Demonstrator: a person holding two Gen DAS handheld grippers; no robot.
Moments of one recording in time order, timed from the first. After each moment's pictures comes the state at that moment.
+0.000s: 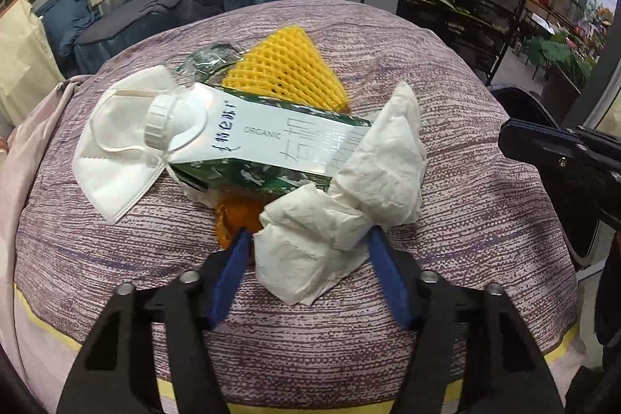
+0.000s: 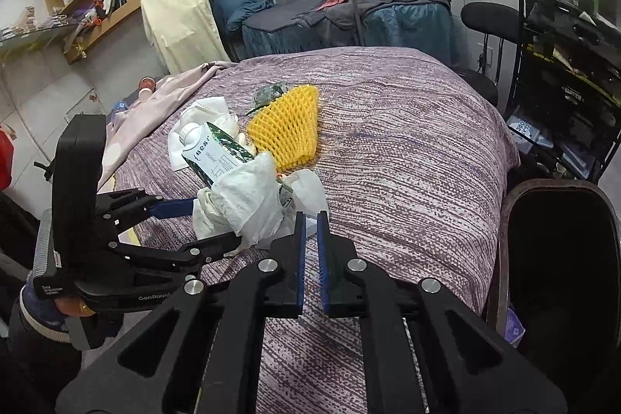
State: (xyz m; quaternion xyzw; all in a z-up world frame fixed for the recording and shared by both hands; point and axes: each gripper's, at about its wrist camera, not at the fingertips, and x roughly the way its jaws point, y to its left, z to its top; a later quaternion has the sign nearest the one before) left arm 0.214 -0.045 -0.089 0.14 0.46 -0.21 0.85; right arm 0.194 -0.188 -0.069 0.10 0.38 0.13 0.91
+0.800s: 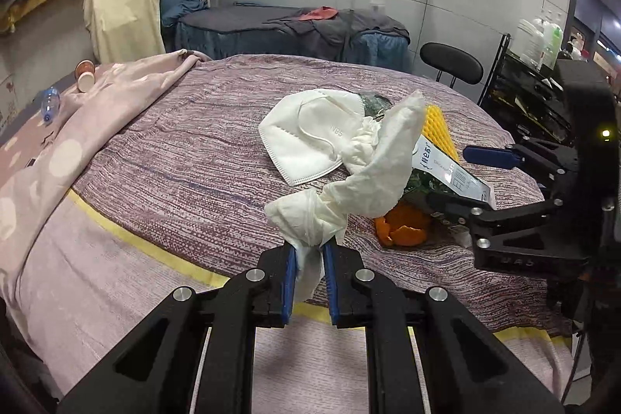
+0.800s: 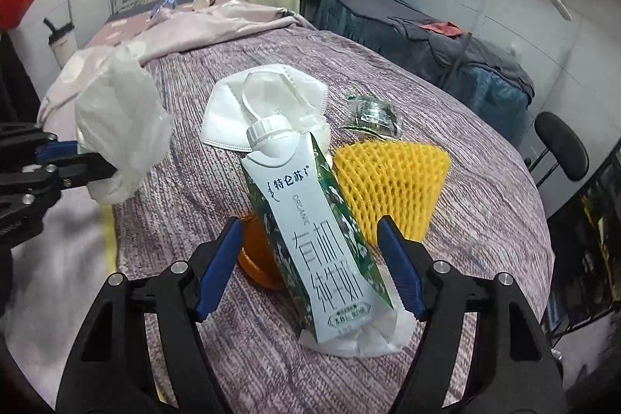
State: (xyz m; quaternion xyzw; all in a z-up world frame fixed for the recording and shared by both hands) left arm 0.171 0.074 -0.049 0.00 0.38 -0.07 0.92; right arm 0.268 -0.053 -0.073 -0.18 0.37 0.21 0.89
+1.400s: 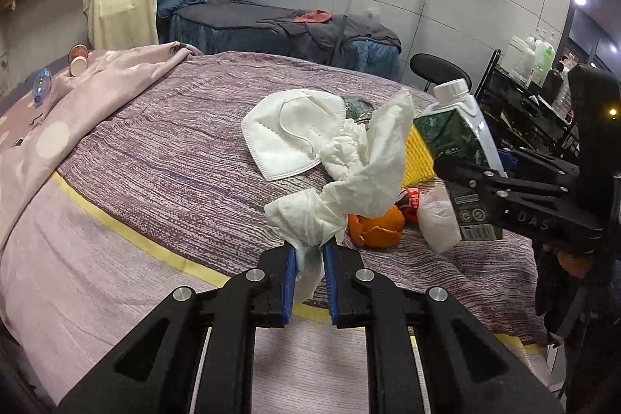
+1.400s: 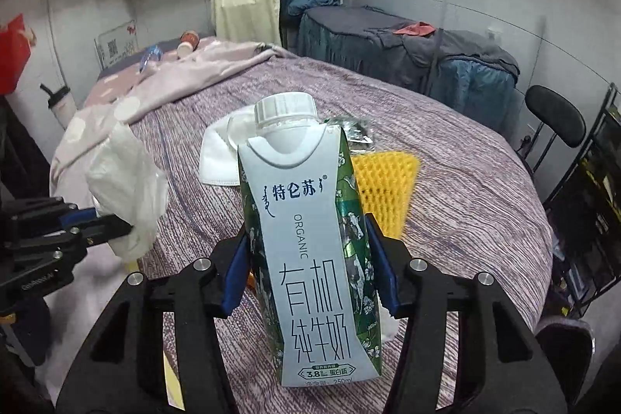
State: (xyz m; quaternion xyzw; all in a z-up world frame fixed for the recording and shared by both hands) left arm 0.160 0.068 -0.046 -0.05 0.37 -0.10 0.92; right arm 0.246 -0.103 -0.043 -0.05 0.34 0.20 0.92
